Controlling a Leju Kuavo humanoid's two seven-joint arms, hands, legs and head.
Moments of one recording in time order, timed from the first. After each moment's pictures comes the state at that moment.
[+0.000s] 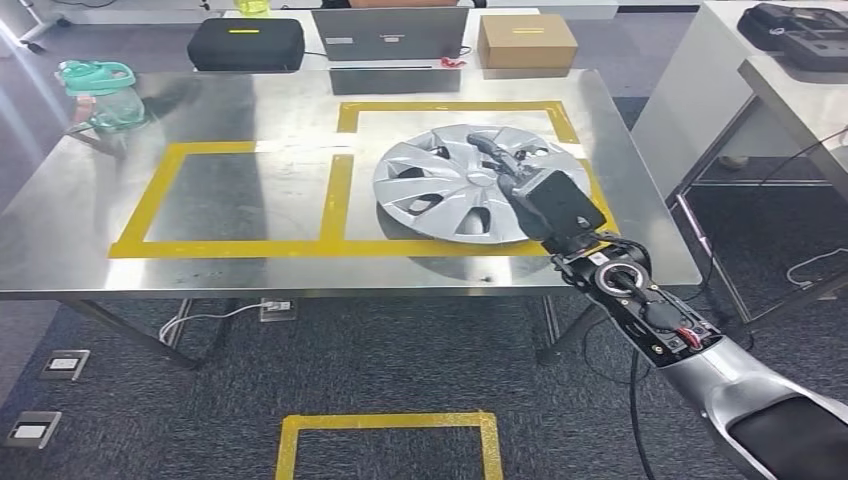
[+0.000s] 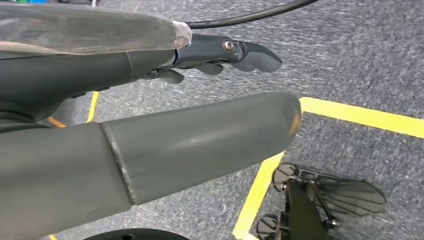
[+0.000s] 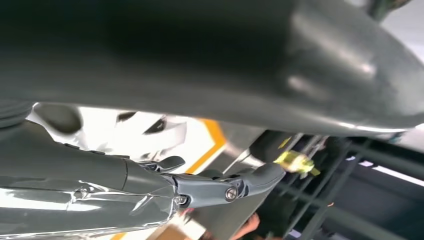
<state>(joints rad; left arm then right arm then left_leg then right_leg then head) -0.09 0.14 -0.76 -0.20 0.90 0.28 0.00 -0.50 -0.22 0.41 -1.44 -0.14 -0.23 -0.27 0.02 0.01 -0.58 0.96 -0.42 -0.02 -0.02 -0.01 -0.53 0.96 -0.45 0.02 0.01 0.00</state>
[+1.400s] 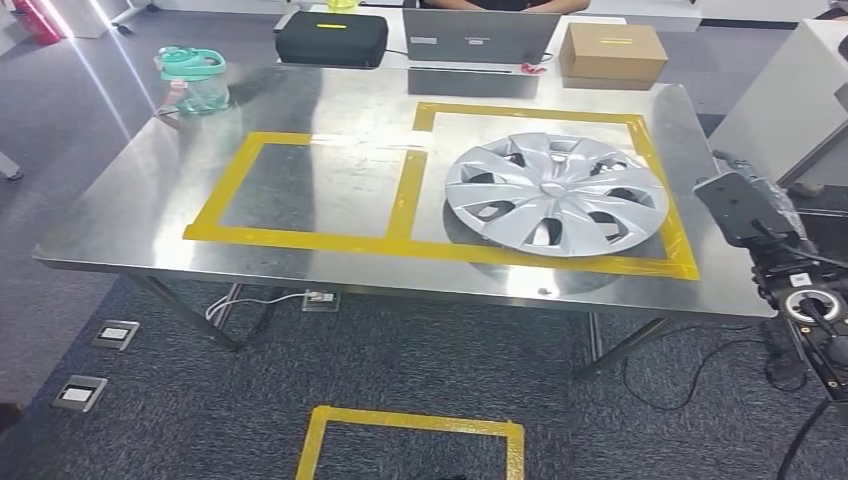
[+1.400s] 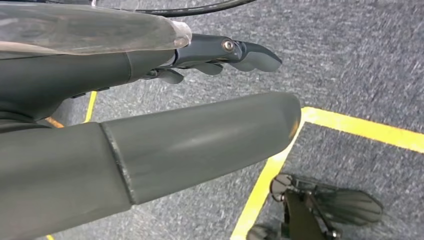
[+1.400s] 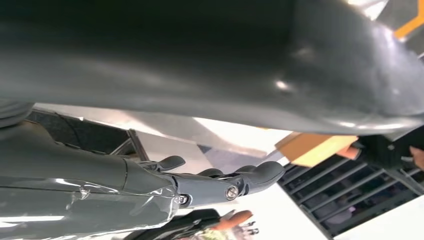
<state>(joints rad) -0.09 0.15 -0.81 -0.20 0.89 0.26 -0.02 -0.23 -0.51 0.02 -1.54 0.11 -0.31 0.02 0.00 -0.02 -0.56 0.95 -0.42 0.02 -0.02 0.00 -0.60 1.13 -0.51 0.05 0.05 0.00</state>
